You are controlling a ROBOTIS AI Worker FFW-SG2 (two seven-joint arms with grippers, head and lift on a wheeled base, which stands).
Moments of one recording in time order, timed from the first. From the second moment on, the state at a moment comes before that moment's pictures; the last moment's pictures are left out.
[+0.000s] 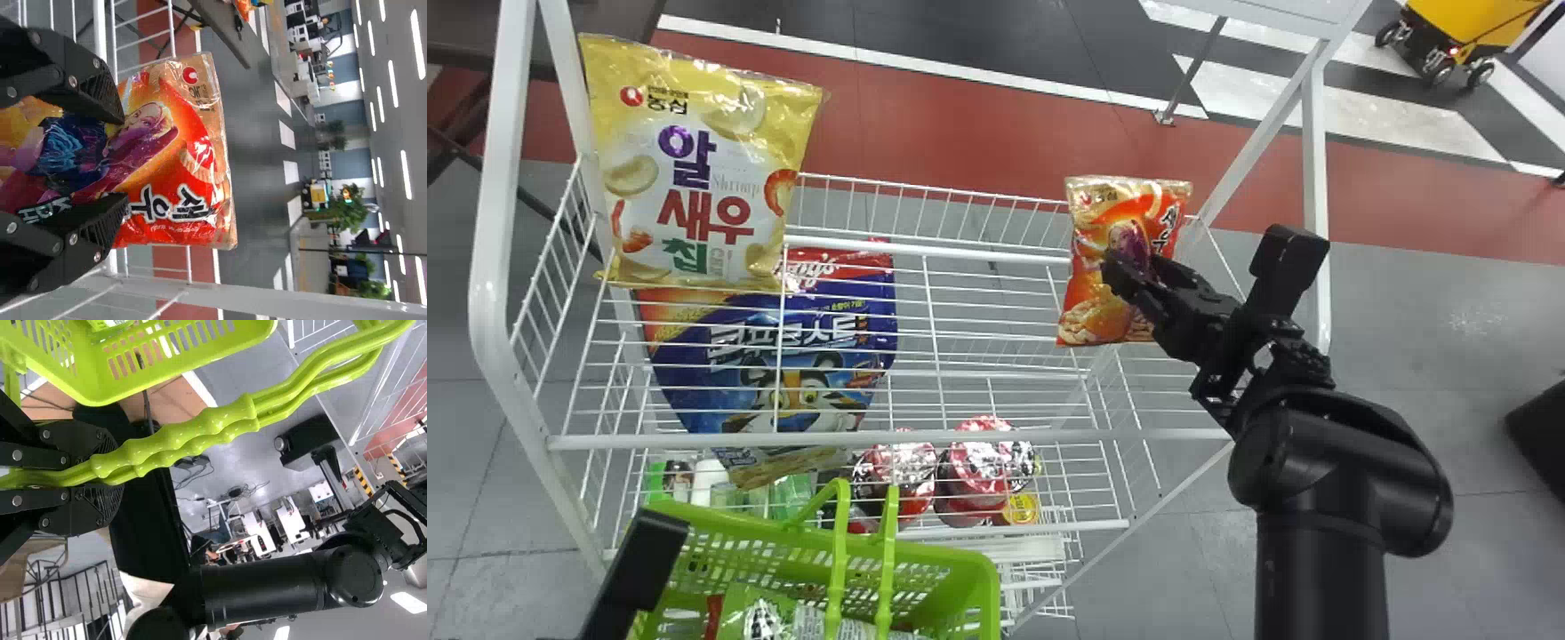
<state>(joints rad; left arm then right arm) 0.36 0.17 -0.27 -2.18 0.20 1.40 -1.09 0.00 -0.06 -0.43 -1.76 -0.02 0.57 0.50</state>
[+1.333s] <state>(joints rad) 0.40 0.16 -0.14 -2.25 0.37 1.41 -0.96 0.45 -0.02 -0.52 -2.54 -0.33 1.56 0.69</state>
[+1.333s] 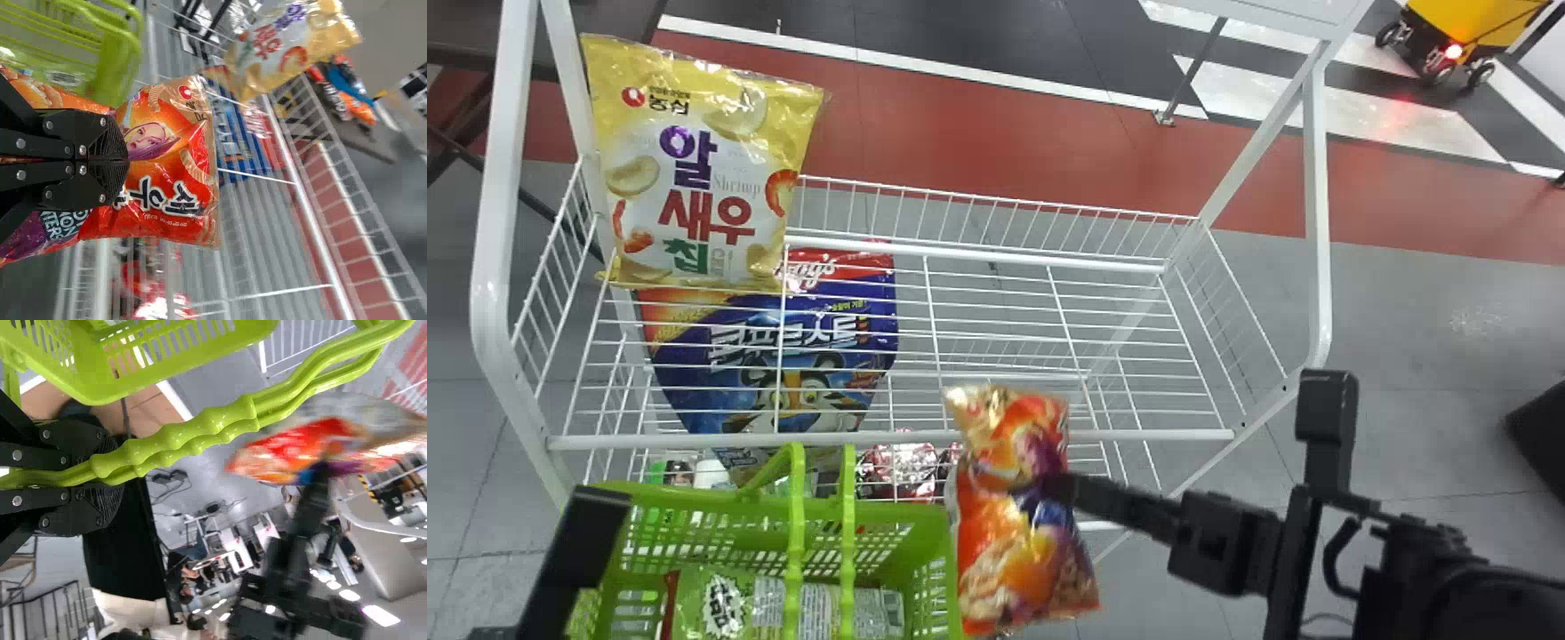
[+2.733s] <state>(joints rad) 0.41 0.15 -0.14 -2.26 0.40 1.39 -0.97 0.57 -0.04 -0.13 -2.39 -0.16 1.16 0.57</state>
